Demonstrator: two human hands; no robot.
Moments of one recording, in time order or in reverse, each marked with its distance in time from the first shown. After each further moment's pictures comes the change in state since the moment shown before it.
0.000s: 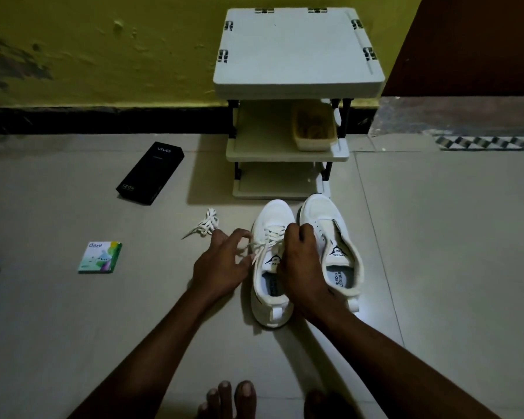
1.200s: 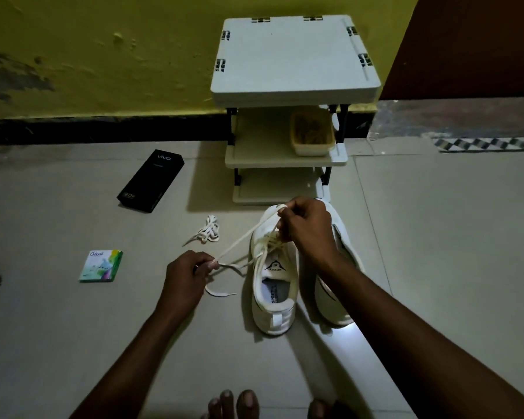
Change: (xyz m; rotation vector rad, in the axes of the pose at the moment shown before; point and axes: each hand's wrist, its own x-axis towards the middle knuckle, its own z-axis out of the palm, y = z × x) left_hand -0.016 -0.050 -0.020 -0.343 0.243 -0.012; right_hand 0.053 -0.023 -0.055 0.774 0.019 0.254
